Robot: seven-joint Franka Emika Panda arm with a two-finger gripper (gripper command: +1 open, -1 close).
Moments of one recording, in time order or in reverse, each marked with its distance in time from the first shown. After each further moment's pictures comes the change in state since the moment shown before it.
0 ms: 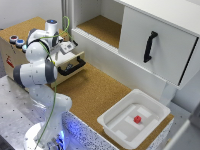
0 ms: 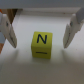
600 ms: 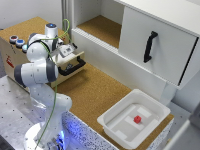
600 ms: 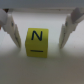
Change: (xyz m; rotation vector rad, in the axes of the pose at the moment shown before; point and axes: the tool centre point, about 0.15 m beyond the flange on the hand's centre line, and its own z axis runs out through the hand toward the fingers) arm 0.006 0.008 0.015 -0.027 0.014 0.050
